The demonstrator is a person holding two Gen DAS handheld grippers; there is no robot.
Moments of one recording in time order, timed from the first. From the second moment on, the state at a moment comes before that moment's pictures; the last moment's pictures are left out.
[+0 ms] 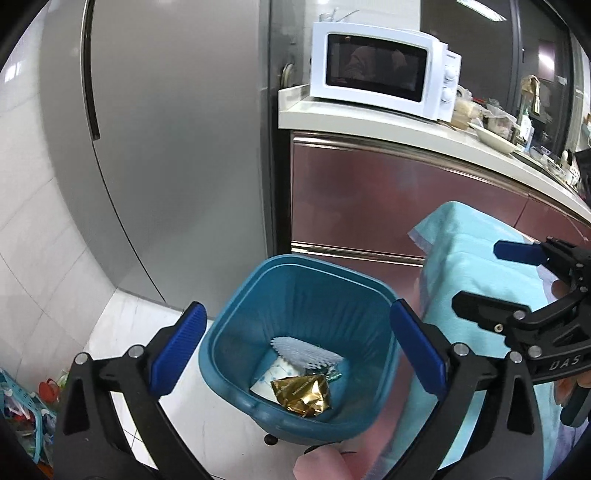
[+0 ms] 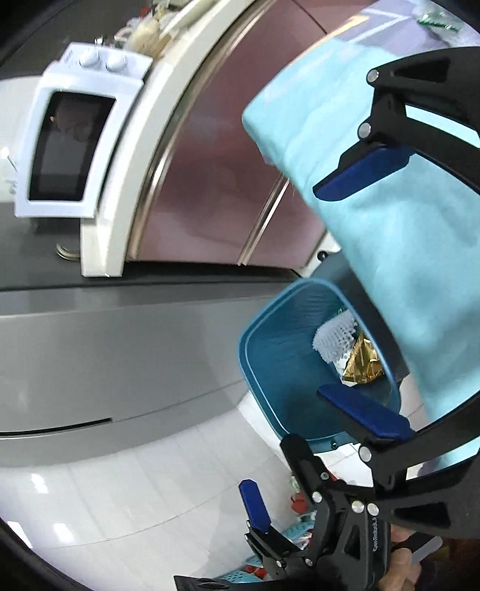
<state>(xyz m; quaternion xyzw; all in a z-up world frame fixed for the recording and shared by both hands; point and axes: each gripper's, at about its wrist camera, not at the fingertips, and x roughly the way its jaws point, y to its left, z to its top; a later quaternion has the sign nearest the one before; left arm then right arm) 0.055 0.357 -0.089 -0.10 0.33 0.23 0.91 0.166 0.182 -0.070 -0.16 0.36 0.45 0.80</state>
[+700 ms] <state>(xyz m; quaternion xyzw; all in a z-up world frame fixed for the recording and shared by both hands) 0.066 0.228 -0.054 -0.06 0.32 0.18 0.93 0.123 0.013 -0.028 -0.09 0.29 0.38 0.87</state>
